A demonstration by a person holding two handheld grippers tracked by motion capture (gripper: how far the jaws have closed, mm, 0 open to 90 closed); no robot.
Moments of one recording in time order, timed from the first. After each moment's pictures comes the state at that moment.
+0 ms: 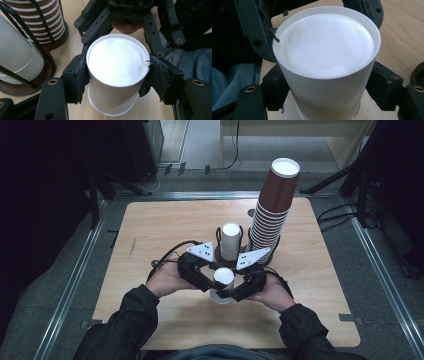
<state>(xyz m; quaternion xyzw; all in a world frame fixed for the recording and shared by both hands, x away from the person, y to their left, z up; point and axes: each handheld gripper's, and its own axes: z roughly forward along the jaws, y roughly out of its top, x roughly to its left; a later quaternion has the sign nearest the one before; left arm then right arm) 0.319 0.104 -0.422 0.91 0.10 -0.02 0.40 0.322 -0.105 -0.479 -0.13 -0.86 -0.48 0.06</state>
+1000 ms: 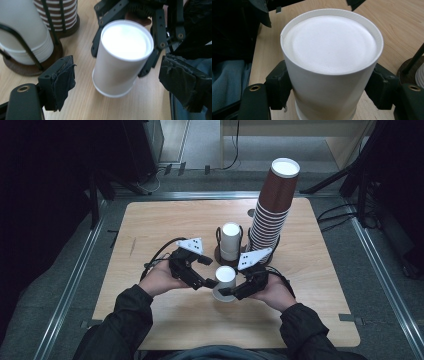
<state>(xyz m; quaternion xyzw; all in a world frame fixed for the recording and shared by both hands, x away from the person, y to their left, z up) 0.327 0.131 -0.427 0.89 0.18 -0.04 0.41 0.325 -0.110 -0.480 -0.13 -0.87 -0.47 0.03</state>
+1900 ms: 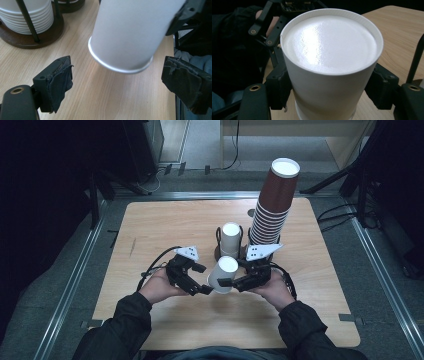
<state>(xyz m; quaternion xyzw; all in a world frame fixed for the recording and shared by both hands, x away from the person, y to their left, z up) 0.324 0.139 -0.463 0.89 0.22 -0.06 0.40 0.333 -0.119 -0.474 -0.15 -0.81 -0.57 0.06</state>
